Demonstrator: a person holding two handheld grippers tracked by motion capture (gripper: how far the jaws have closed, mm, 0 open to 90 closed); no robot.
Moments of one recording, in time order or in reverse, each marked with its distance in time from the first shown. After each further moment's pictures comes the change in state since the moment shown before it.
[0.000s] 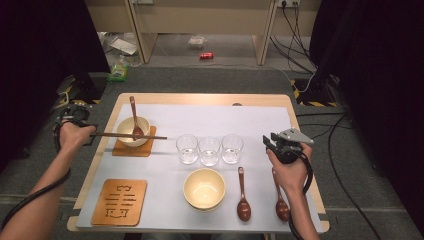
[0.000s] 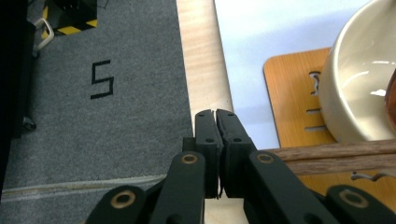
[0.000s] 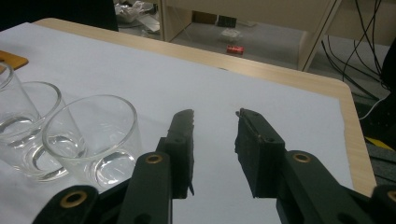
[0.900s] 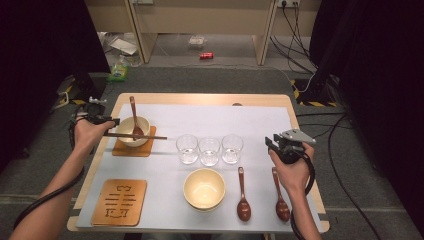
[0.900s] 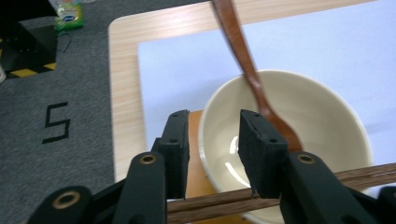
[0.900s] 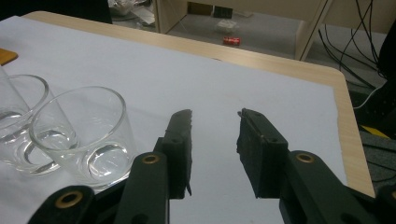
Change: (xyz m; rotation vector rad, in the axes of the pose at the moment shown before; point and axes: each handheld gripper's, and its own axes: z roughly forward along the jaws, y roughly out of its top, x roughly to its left) left arm -0.055 0.019 -0.018 -0.158 -0.167 0.006; right arm -0.006 -0.002 -0.001 0.036 -0.013 0.021
